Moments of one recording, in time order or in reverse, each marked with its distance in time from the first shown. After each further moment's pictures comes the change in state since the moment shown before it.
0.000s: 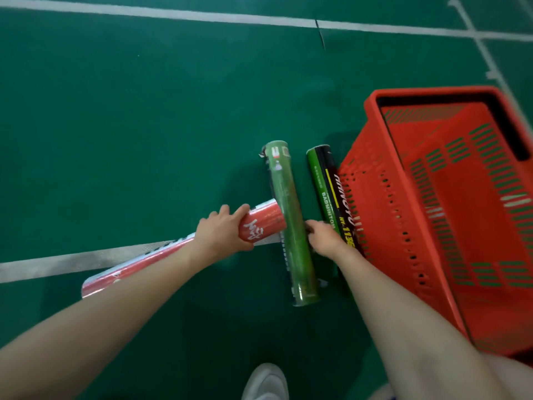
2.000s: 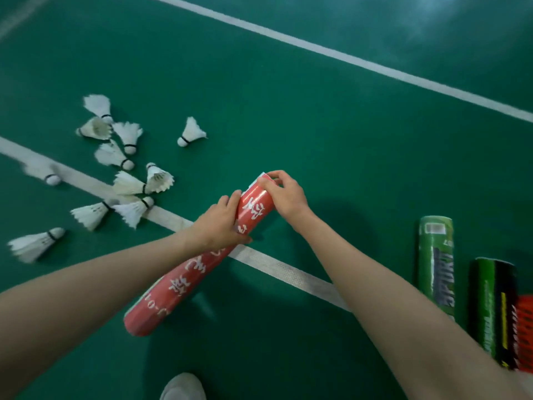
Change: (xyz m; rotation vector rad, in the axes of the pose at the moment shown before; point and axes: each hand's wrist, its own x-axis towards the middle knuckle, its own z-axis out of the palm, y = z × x) left_hand -0.119 -0.253 -0.076 -0.386 0.180 -0.468; right_hand -0.019 -0.418 0.112 0.449 -0.221 -0.576
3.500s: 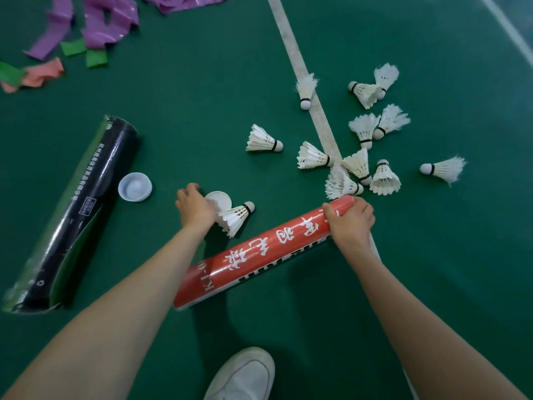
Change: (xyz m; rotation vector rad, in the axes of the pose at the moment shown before) left_hand -0.194 -0.330 0.092 -0.849 0.846 -1.291; right_hand -0.025 0.000 0.291 -0.811 -0.231 -0.312
